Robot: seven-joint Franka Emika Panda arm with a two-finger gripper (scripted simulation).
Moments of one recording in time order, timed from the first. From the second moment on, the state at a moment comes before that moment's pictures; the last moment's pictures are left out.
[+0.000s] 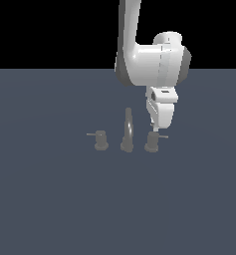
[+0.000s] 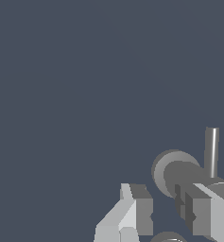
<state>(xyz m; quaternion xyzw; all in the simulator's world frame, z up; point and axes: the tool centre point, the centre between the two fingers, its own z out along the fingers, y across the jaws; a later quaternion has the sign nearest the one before) 0.049 -0.142 0.086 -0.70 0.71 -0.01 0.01</state>
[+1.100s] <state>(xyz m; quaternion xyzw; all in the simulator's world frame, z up) 0.015 -0.170 0.070 -0.69 0.72 -0.01 0.01</state>
